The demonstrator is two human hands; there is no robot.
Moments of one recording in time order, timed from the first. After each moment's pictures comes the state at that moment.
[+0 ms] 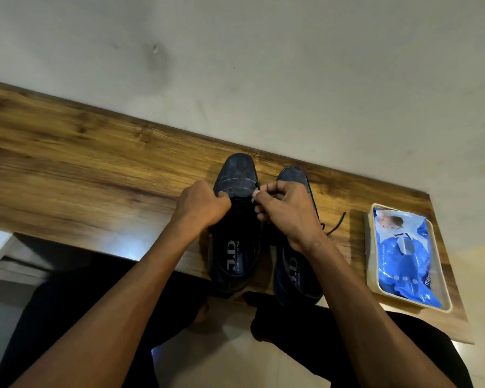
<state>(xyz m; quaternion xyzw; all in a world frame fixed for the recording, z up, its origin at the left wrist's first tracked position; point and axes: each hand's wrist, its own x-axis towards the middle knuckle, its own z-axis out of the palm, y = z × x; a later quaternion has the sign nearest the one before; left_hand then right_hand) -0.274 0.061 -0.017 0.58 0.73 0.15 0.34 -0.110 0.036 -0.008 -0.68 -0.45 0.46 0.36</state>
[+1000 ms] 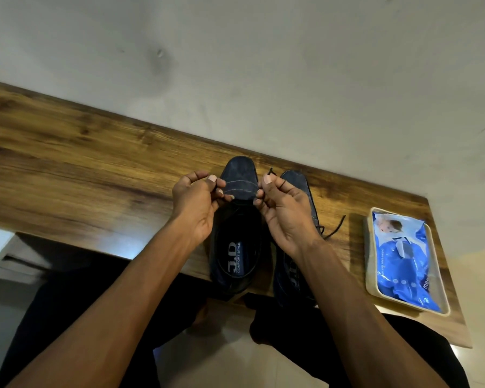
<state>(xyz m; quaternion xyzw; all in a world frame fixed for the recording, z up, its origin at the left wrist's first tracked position) -0.269 0.060 -0.011 0.13 0.51 0.56 0.64 -0.122 0.037 -0.008 -0.45 -0.22 0.65 0.58</state>
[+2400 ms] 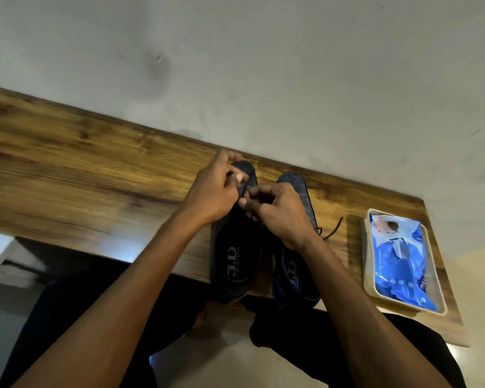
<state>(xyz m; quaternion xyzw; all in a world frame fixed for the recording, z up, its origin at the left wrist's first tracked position) -0.268 0.062 0.016 0.64 0.55 0.34 0.41 -0.113 0.041 -0.003 -0.60 -0.59 0.43 0.32</state>
